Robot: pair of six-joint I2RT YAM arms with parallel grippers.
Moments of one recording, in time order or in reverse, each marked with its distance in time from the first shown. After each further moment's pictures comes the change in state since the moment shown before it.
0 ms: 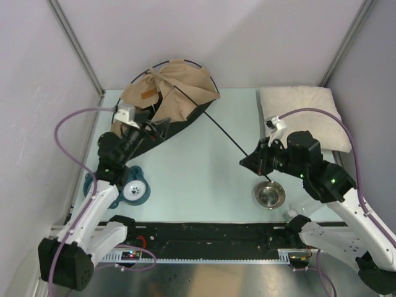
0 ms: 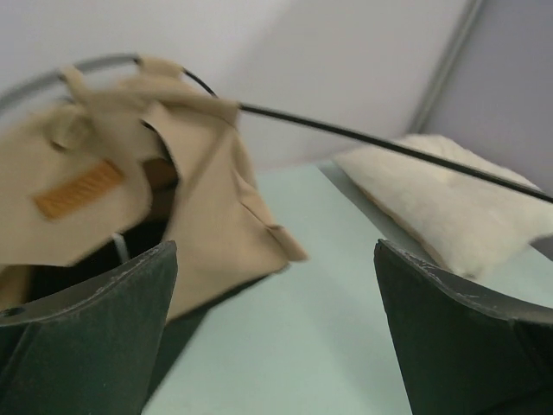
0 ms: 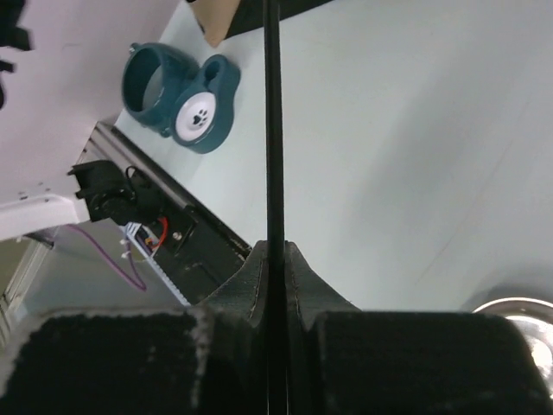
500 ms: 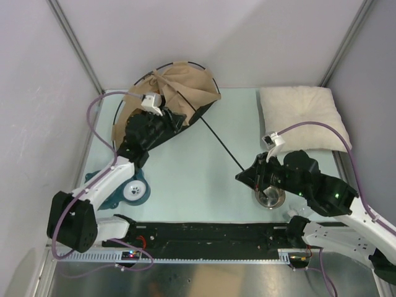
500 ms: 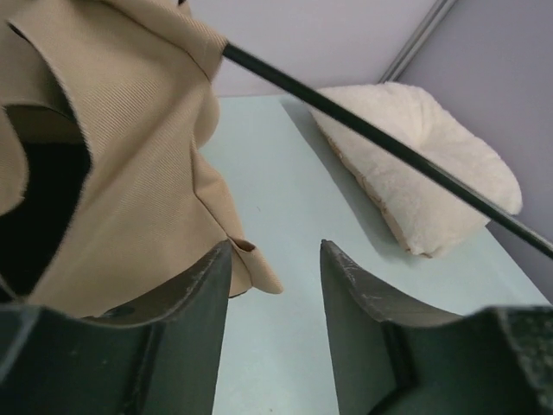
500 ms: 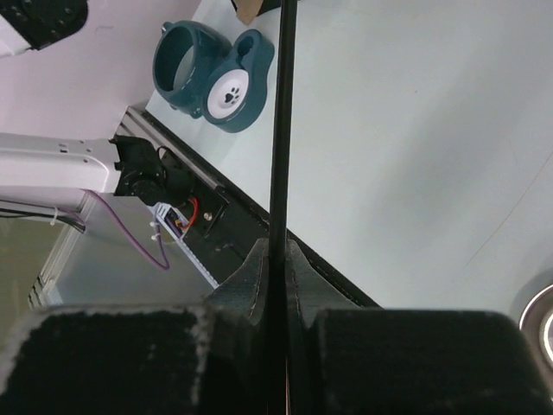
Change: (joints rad) left arm -0.187 0.363 0.158 -0.040 -0.093 -0.151; right arm 0.290 -0.113 -0.109 0.035 0.193 0.166
